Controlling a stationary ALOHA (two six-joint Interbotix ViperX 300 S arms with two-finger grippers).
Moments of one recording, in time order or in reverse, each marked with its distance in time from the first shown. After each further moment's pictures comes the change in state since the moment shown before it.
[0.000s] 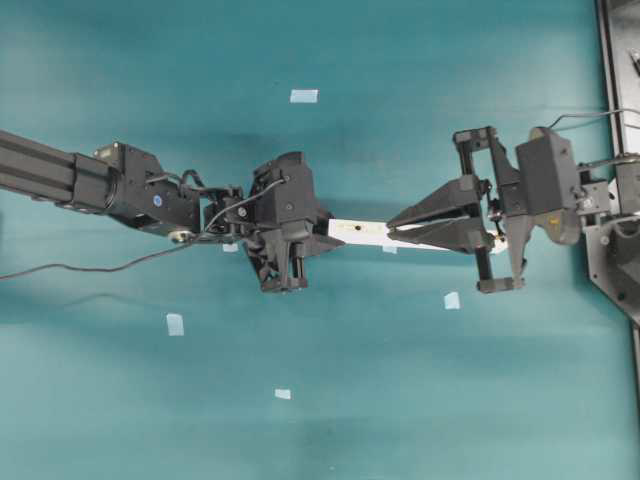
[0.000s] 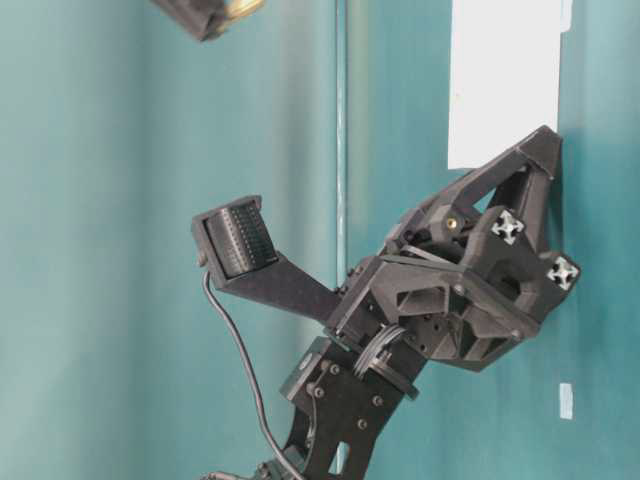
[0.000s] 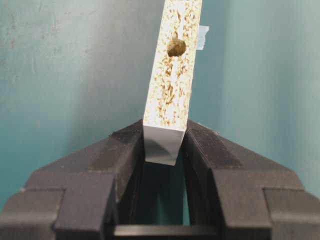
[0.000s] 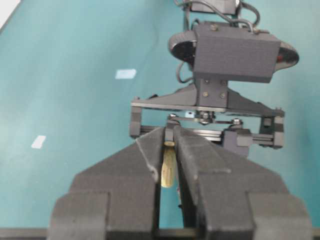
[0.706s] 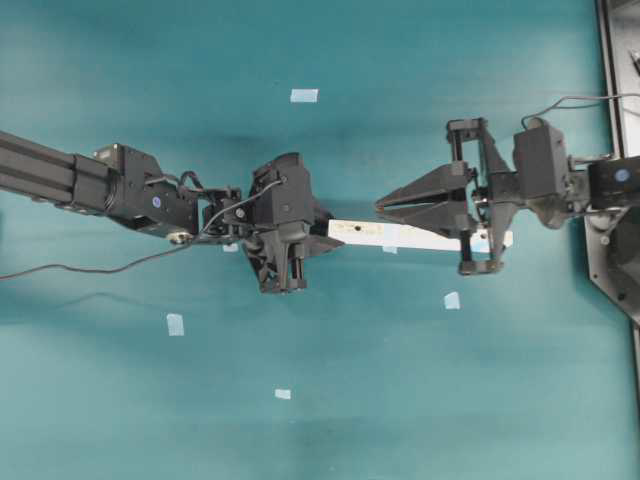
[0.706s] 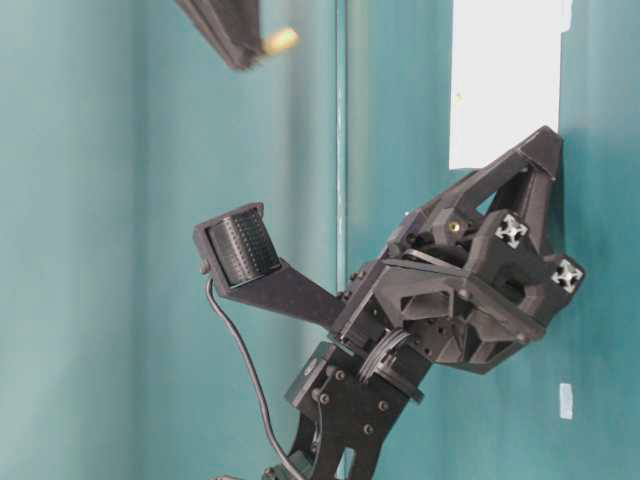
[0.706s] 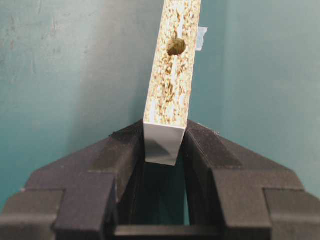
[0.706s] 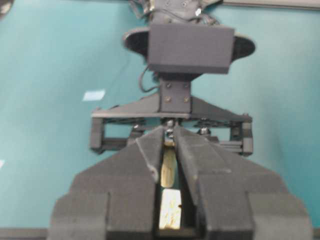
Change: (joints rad) left arm -0.002 0.003 0.006 0.000 -0.026 0.000; right arm -0.080 0.238 0.061 0.164 -0.422 -0.192
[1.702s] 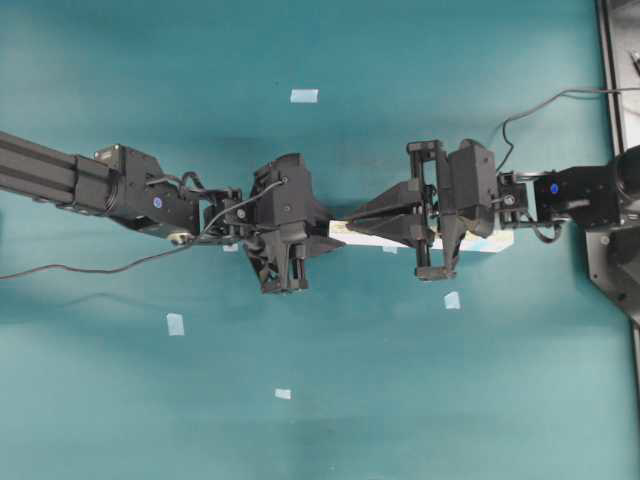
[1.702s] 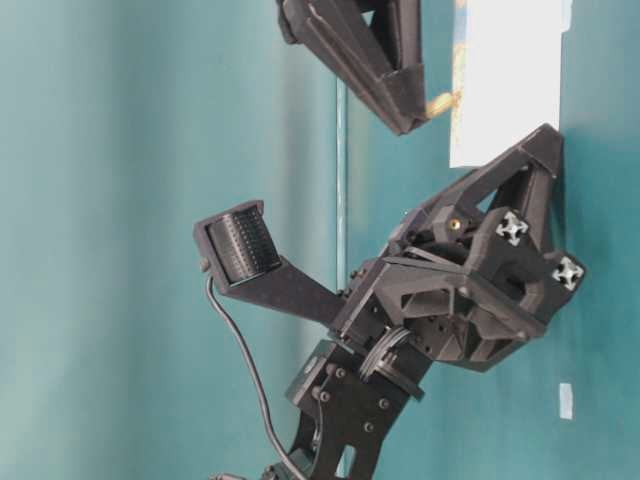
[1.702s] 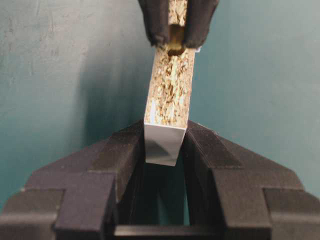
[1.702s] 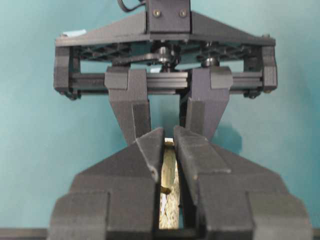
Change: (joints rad) left arm -0.002 0.002 -0.005 -0.002 0.002 -0.002; right arm -0.002 0.334 -0.055 0.037 -0.149 -0.023
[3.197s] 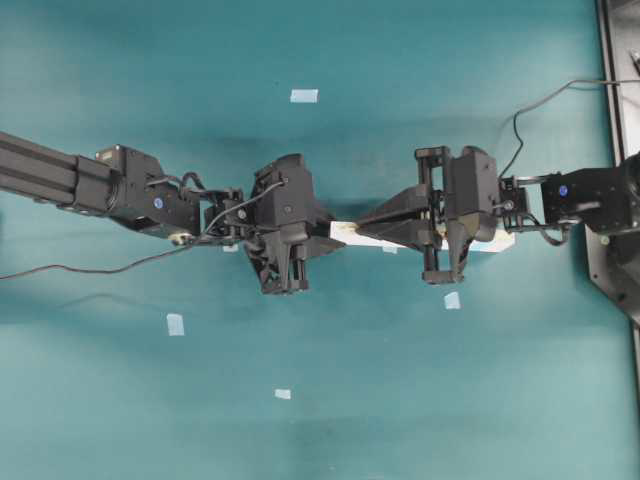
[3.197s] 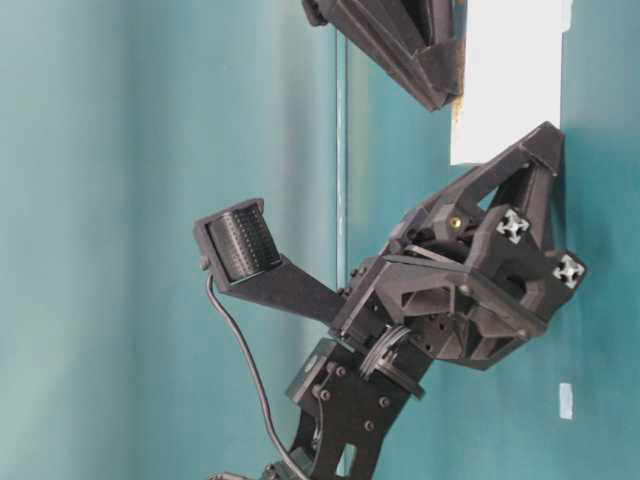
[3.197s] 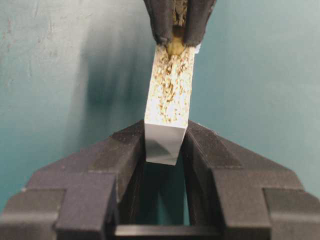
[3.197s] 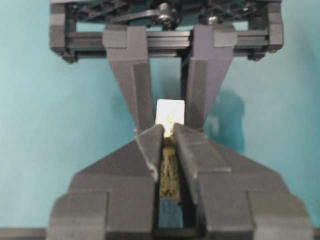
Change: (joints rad) left arm -0.002 0.000 -0.003 0.002 -0.002 0.000; right arm 0.018 -0.063 0.028 0.008 0.288 0.011
